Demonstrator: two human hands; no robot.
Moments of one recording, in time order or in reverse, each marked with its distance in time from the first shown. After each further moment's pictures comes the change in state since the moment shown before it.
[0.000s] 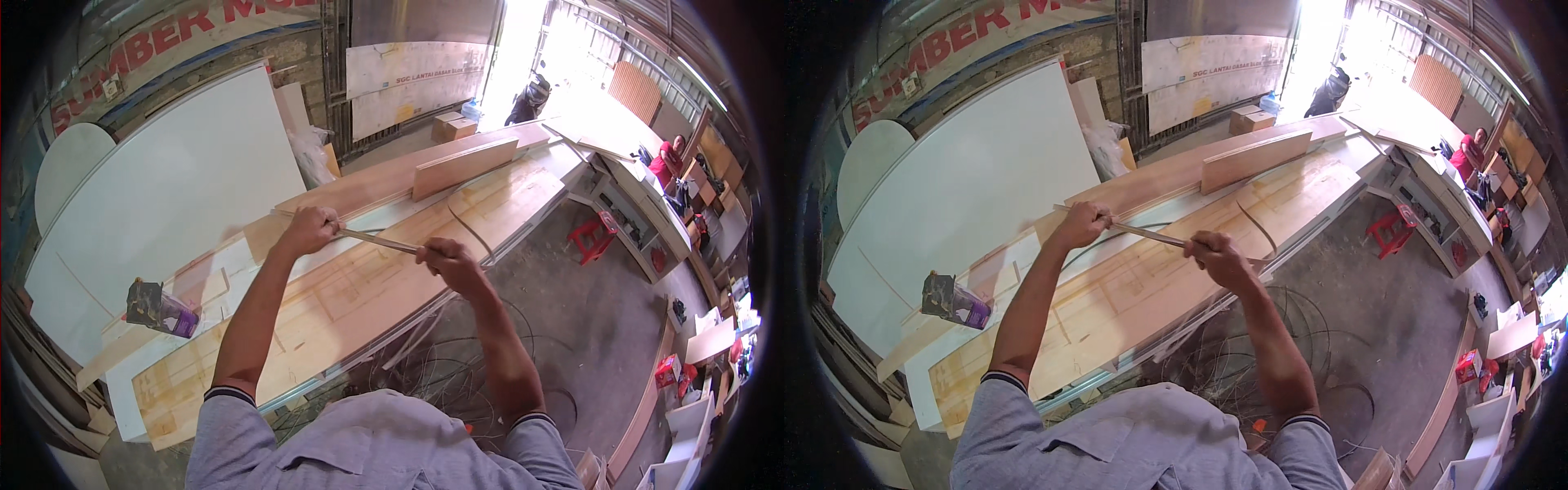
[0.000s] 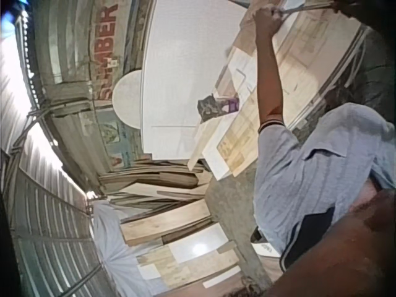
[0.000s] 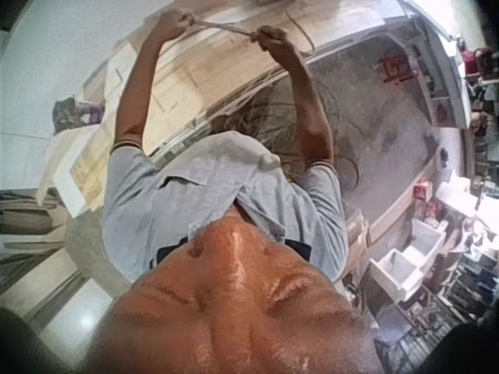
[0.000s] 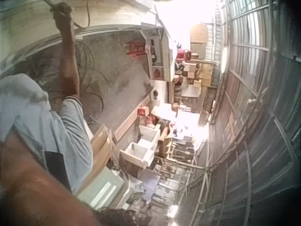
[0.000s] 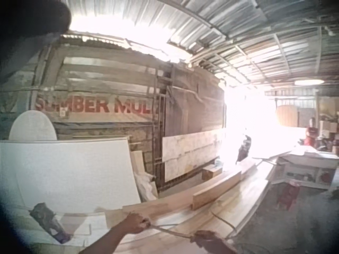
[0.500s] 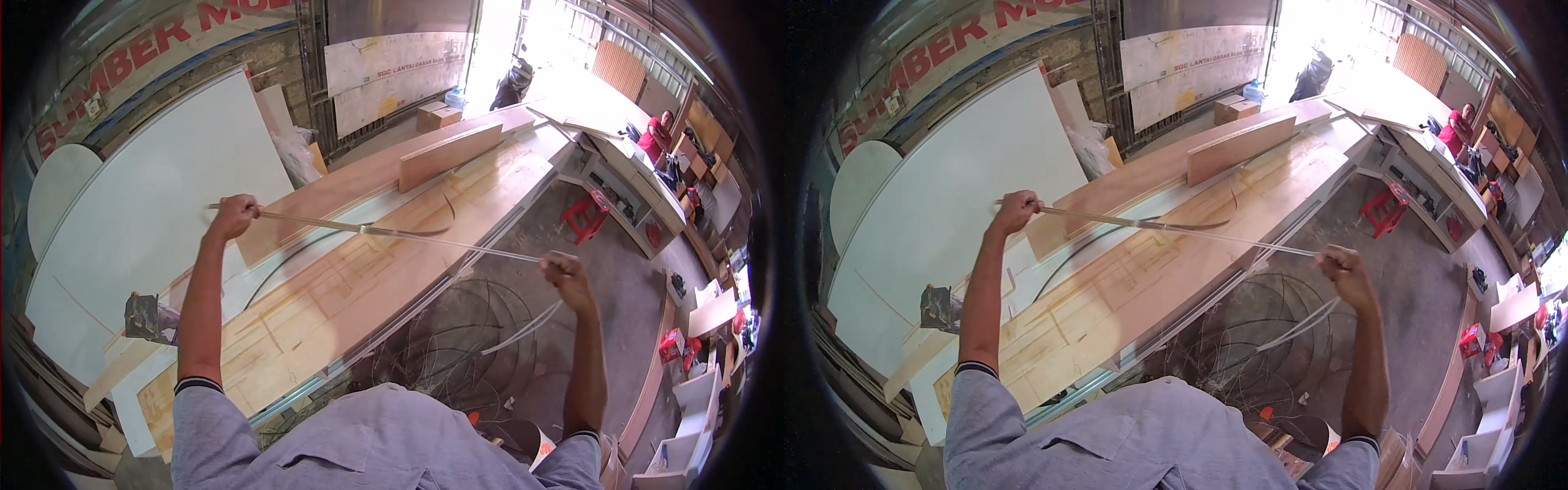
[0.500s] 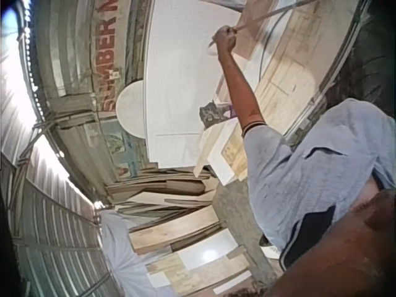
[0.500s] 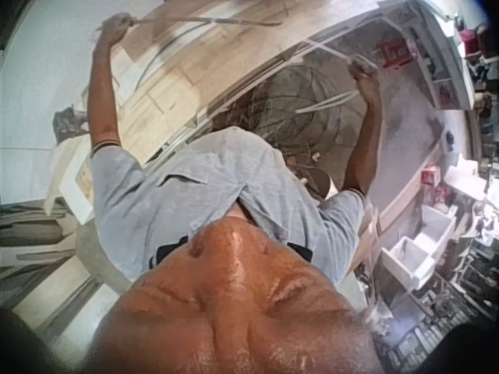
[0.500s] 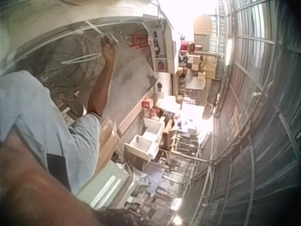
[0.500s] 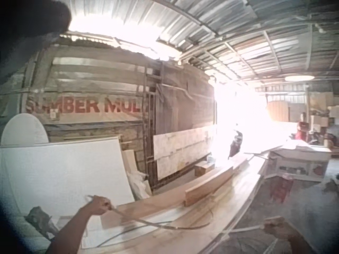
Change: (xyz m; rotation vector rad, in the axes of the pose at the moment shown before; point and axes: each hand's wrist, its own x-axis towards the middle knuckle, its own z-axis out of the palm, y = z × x) left_hand -0.016 -0.104 -0.077 0.098 0.043 -0.147; right_hand -0.146 0.046 -0.167 -0.197 0.349 0.097
